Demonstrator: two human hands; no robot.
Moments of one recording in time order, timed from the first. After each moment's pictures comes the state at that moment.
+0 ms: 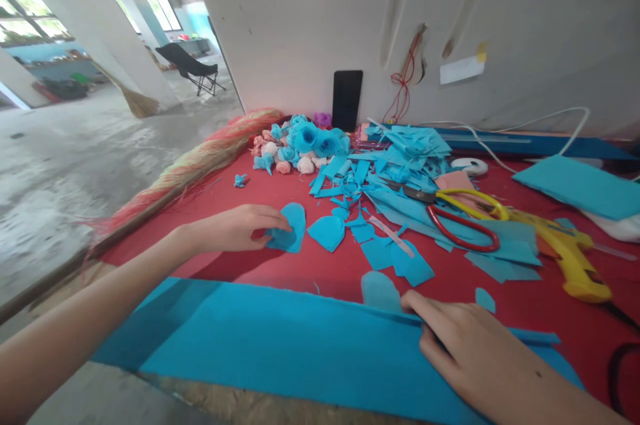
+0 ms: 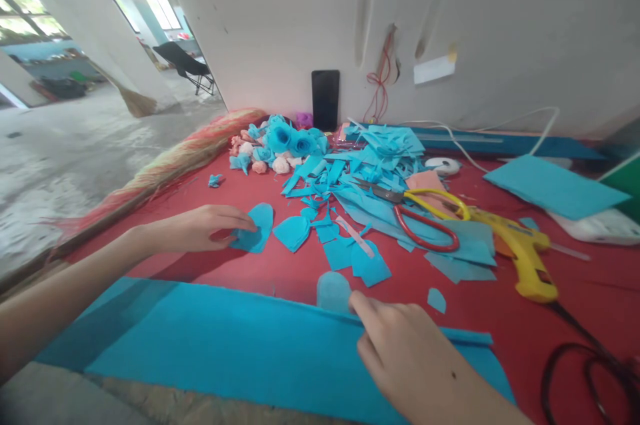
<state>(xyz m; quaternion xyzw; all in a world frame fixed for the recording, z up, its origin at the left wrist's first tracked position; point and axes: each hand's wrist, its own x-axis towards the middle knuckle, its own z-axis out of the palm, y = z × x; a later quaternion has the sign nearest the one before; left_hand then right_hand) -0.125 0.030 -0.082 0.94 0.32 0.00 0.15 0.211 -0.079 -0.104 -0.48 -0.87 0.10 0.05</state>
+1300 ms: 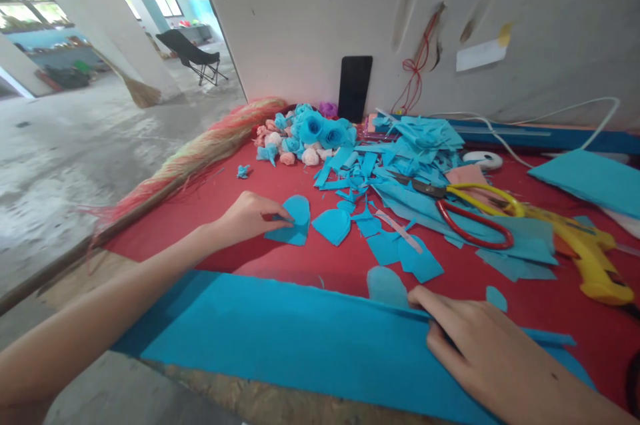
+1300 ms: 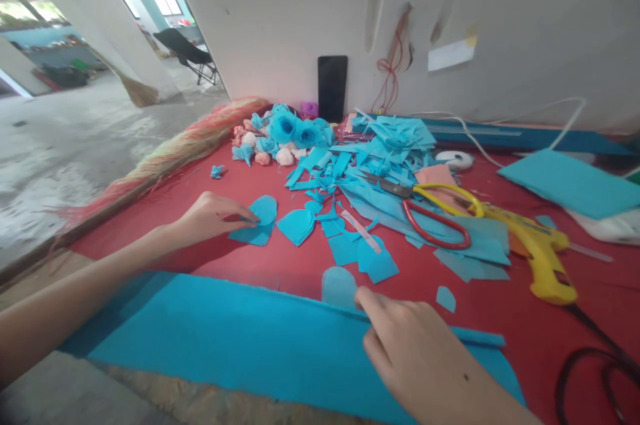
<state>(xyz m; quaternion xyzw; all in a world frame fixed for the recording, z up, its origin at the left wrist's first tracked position) -0.119 0.029 -0.106 0.89 0.39 0.19 0.09 0.209 -0.078 -0.107 -0.43 -0.89 -0.01 0.13</state>
